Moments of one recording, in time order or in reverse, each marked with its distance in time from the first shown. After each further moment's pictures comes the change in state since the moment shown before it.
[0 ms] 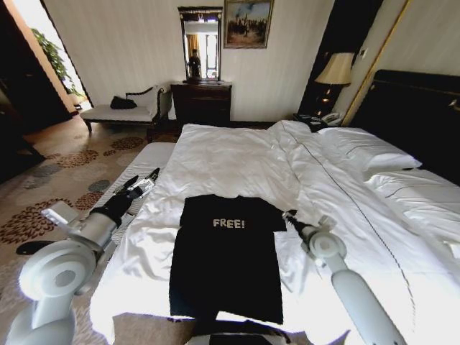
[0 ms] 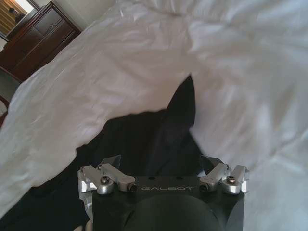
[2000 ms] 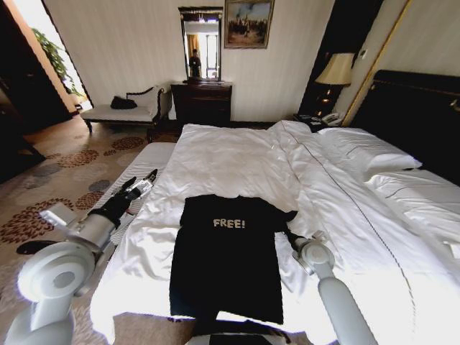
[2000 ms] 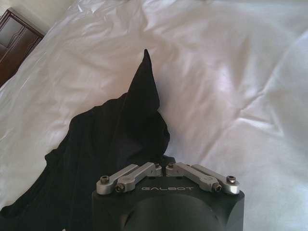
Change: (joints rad) left arm 0.012 0.002 -0.012 0.000 0.003 -0.003 -0.005; right arm -0.020 0.117 0.070 -0.087 -0.025 0.018 0.006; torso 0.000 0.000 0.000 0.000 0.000
